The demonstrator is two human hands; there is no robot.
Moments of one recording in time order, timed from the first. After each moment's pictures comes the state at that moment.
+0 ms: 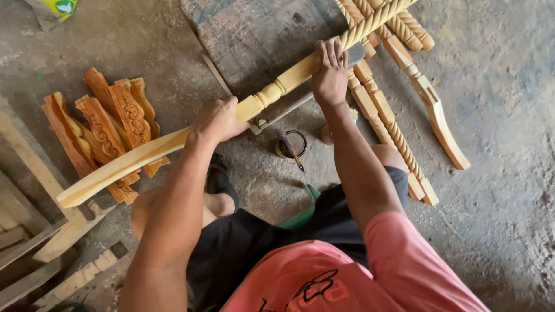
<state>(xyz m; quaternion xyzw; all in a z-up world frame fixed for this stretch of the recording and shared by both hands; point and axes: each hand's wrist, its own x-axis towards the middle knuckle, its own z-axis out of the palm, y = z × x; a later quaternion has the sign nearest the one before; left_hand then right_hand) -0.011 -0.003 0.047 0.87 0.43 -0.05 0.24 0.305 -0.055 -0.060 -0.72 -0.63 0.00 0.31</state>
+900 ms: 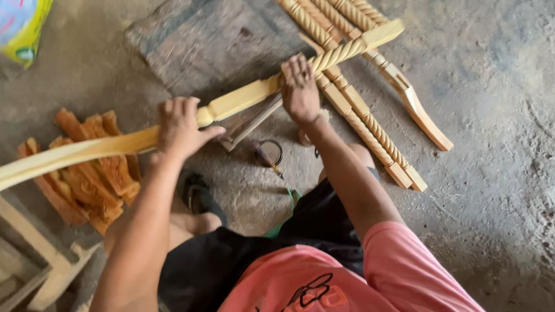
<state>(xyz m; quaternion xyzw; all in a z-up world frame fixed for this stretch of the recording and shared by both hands) 0.015 0.007 0.040 0.94 0.31 0.13 0.03 0.331 -0.112 -0.020 -0.72 -0.64 -0.14 0.25</state>
